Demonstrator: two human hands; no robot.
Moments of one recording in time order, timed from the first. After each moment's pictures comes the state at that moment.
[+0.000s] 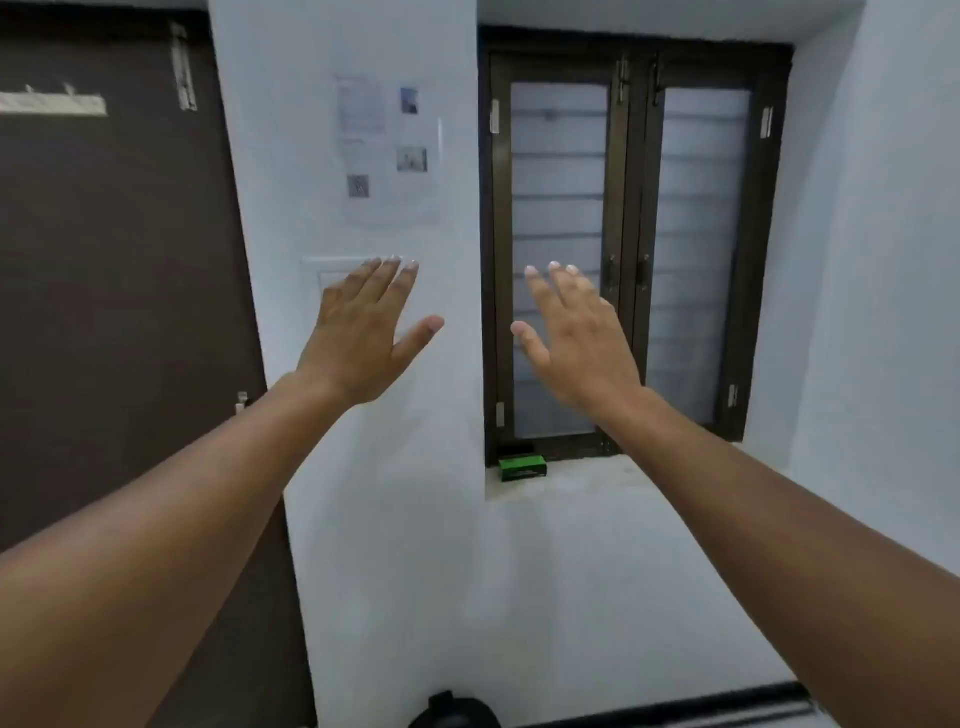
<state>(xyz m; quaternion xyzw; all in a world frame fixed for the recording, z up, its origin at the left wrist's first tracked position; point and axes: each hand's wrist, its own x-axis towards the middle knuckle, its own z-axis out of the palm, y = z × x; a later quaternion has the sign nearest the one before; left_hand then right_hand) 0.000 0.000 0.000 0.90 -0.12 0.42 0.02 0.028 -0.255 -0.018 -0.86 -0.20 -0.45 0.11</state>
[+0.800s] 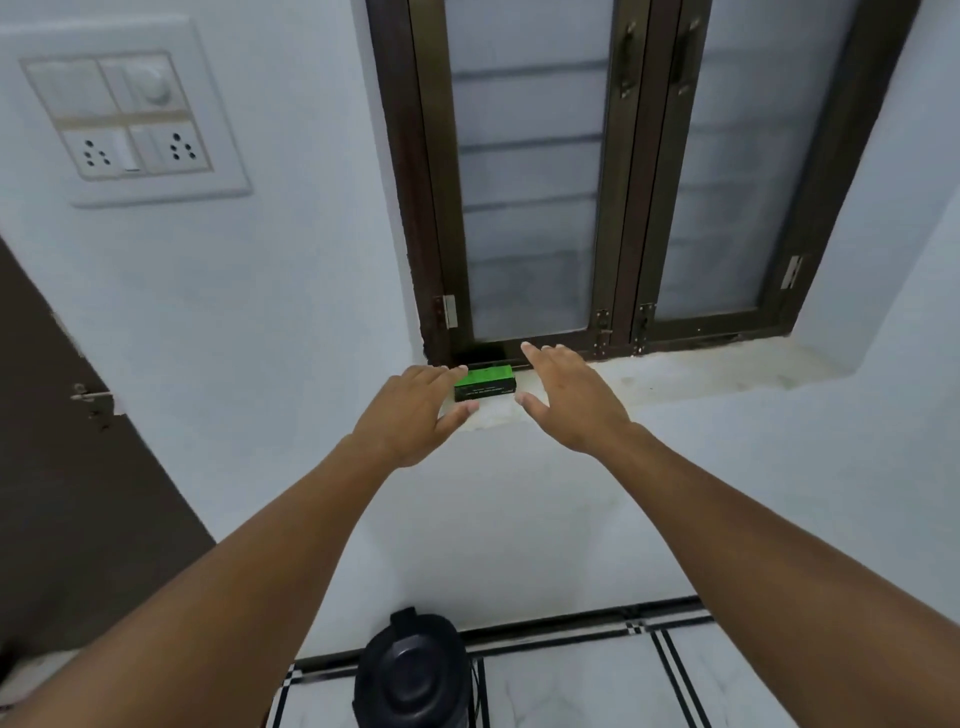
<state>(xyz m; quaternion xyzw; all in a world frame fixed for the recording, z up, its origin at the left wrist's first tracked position) 0.325 -0.144 -0.250 0.99 -0.13 0.10 0.02 0.361 -0.375 -0.260 -0.96 -0.18 -0.12 0.15</state>
